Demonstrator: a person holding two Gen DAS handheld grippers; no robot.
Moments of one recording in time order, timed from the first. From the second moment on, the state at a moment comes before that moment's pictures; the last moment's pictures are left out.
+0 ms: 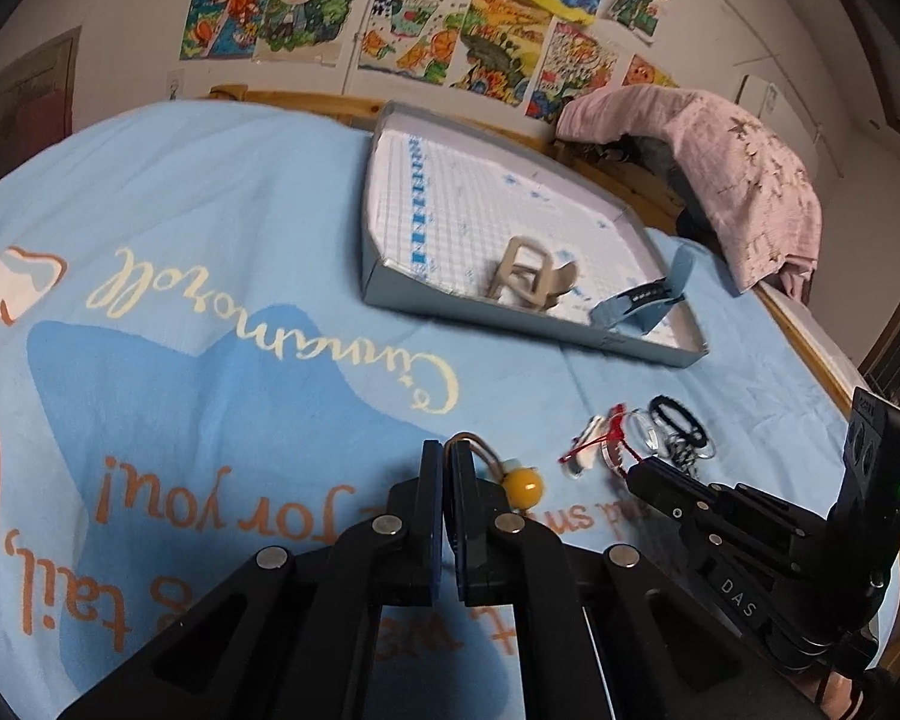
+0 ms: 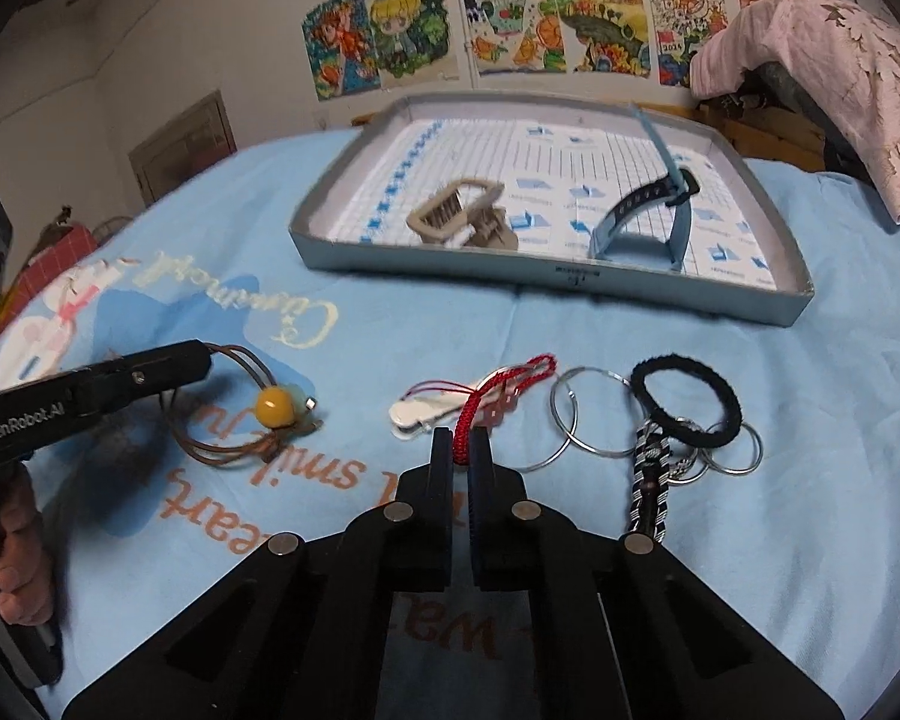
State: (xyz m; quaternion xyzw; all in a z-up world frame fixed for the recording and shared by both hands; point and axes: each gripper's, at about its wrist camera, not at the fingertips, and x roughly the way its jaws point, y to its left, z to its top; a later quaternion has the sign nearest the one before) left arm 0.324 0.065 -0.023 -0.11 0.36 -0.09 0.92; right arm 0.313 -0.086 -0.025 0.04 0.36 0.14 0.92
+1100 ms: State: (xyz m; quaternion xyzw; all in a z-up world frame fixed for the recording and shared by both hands) left arm 0.450 0.034 0.024 -0.09 0.29 -0.11 0.95; right arm 0.431 -0.094 0.019 0.06 0.31 0.17 0.94
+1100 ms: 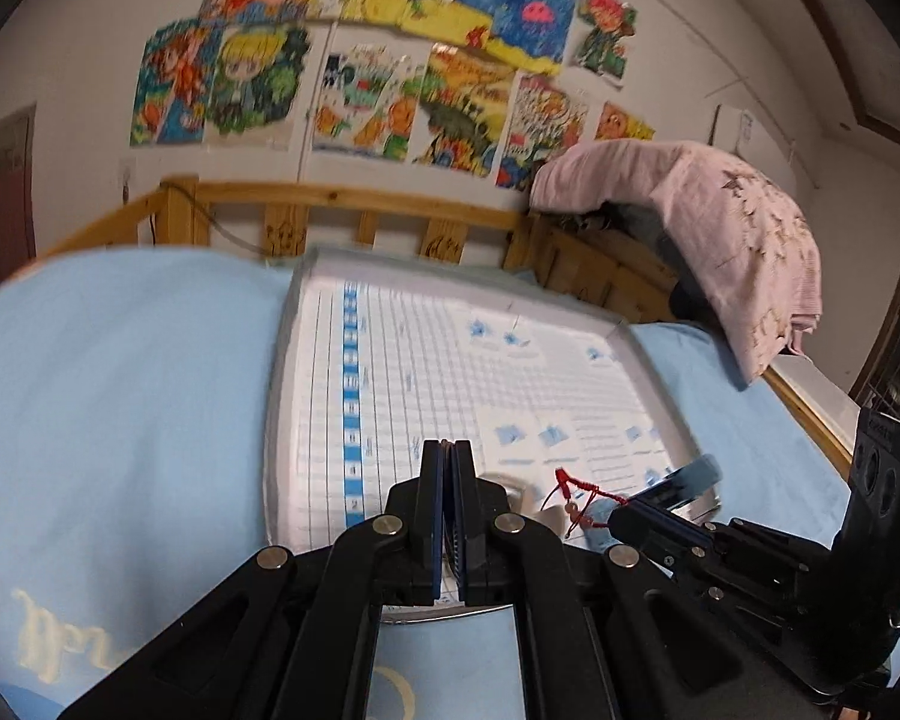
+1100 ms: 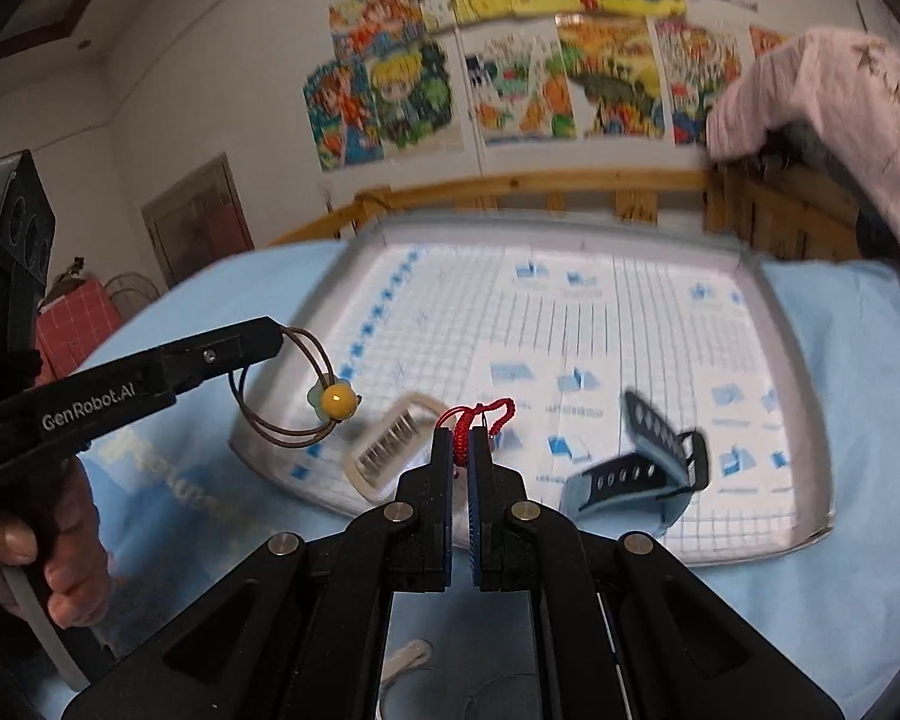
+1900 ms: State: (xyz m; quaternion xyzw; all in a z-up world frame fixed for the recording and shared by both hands) left arm 0.367 0.061 0.047 -0.16 0.20 -0.08 0.96; right arm 0.360 -0.135 0.051 0.10 0.20 0.15 0.96
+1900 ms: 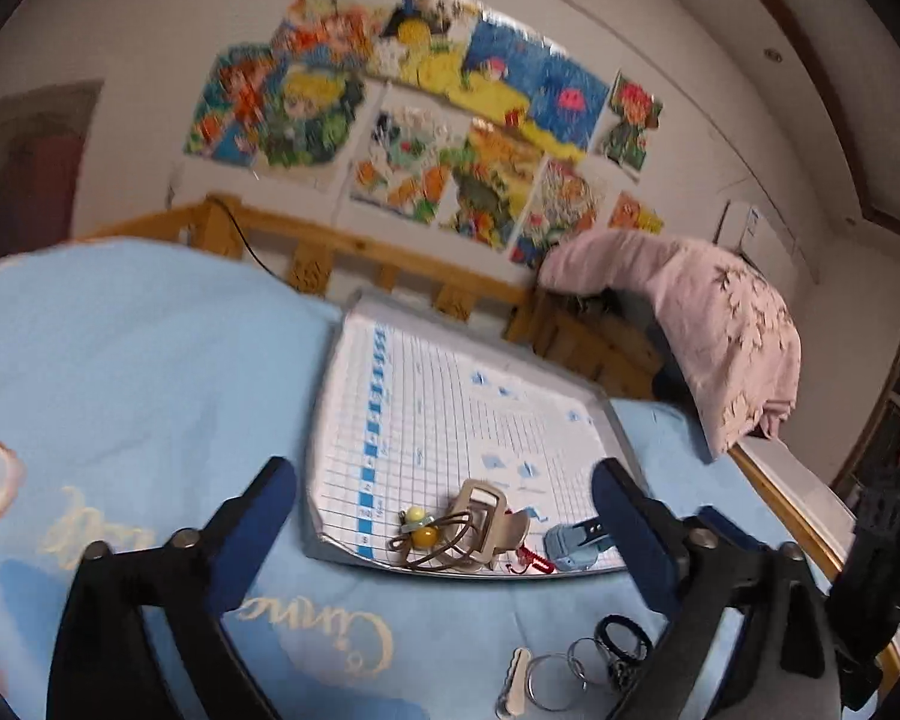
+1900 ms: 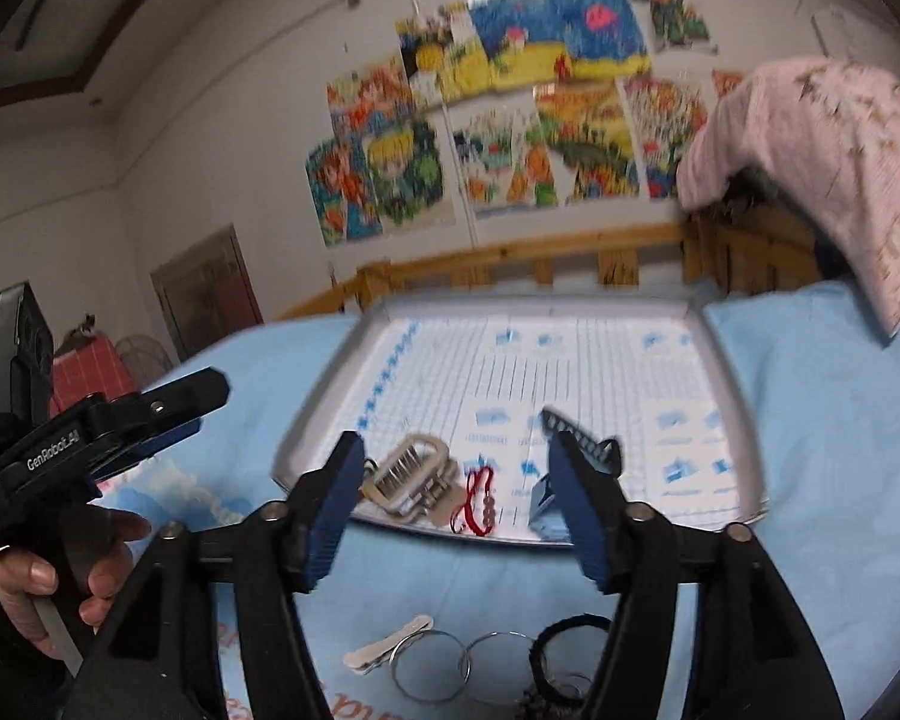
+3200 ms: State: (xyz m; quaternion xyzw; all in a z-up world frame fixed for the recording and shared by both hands) left arm 0.016 0.009 0.041 -0.08 0.15 -0.01 0.99; right arm 0.007 -0.212 0.071 0.09 0.13 0.06 0.99
